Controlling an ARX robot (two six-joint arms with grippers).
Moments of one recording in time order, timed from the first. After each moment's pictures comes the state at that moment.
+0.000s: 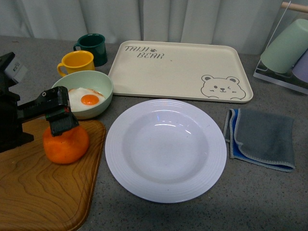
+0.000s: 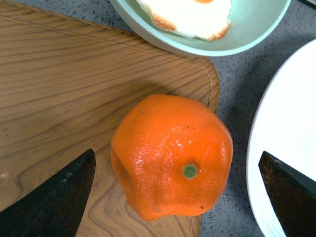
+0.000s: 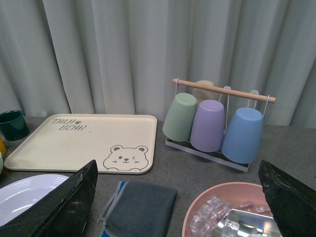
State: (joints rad) left arm -0.14 1.78 0.65 0.21 0.12 -0.36; right arm 0.00 0.00 0.01 0.00 0.00 0.00
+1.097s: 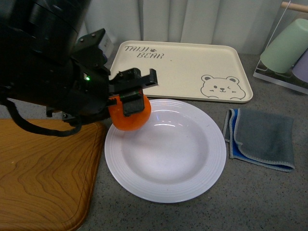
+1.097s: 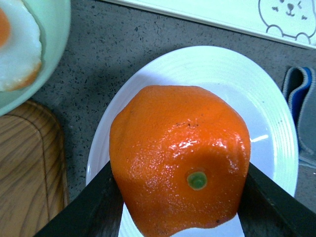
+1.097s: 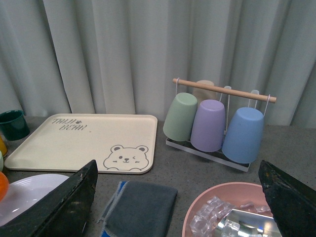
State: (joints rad) left arm -0.40 1.92 0.91 0.19 0.10 -0.46; right arm 0.00 0.00 0.01 0.00 0.00 0.00
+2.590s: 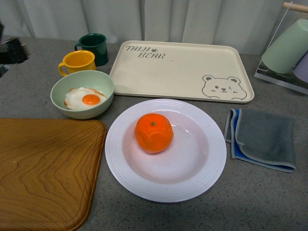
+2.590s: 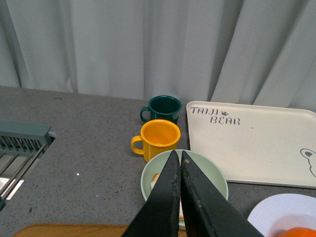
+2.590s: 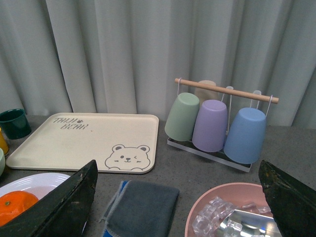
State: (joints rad) left arm -0.21 1.52 0.21 1.28 -0.20 -0.02; right arm 0.00 0.00 0.01 0.00 0.00 0.00
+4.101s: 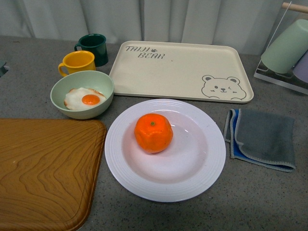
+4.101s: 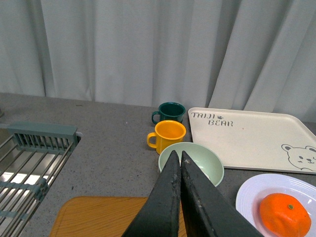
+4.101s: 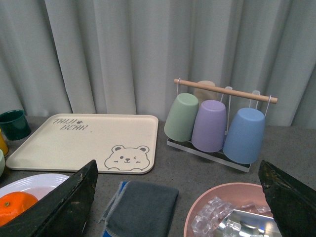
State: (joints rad) left arm 0.00 0.33 0.02 0.34 0.00 -0.01; right arm 0.00 0.00 0.01 0.00 0.00 0.00
